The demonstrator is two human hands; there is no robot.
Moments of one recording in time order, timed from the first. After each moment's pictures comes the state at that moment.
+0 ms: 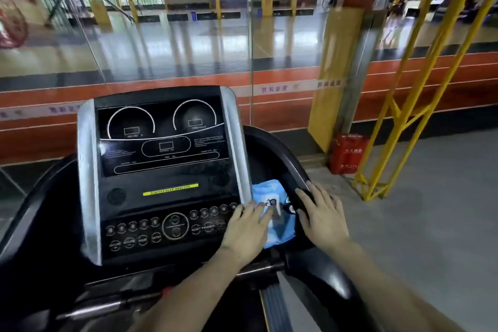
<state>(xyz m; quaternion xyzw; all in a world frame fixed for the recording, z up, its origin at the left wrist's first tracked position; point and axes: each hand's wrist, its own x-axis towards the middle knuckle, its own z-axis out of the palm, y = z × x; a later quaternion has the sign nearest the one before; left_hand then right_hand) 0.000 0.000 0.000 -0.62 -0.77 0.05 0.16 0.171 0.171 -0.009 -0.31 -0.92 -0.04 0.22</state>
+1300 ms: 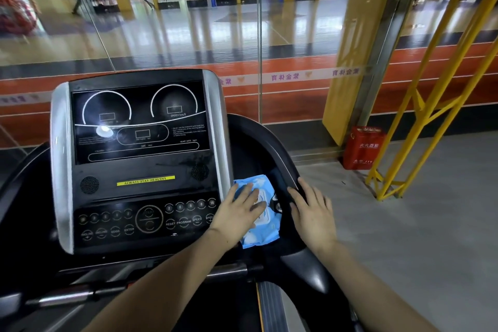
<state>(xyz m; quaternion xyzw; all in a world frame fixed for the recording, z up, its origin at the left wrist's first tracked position) -0.007 0.063 -0.013 -0.62 -0.75 0.16 0.15 0.167 0.226 -0.057 -0.27 -0.90 0.03 0.33</state>
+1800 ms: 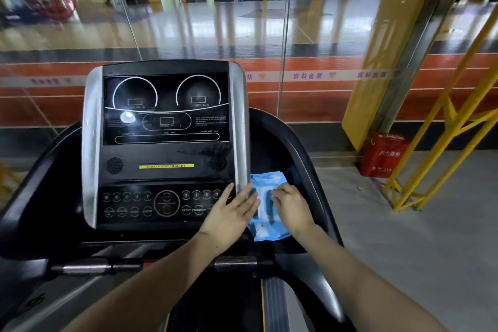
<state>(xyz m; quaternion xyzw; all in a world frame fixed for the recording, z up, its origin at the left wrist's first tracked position) -0.004 0.004 0.000 -0.60 -0.76 0.23 0.13 0.085 0.207 -0.061 -0.20 -0.94 0.20 0.21</state>
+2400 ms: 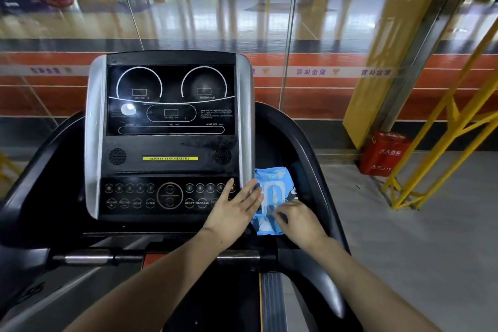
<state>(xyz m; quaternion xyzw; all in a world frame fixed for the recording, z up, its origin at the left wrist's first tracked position) -0.008 0.001 -0.013 -0.58 -0.78 0.20 0.12 0.122 0.188 -0.067 -0.17 -0.96 0.18 0.14</state>
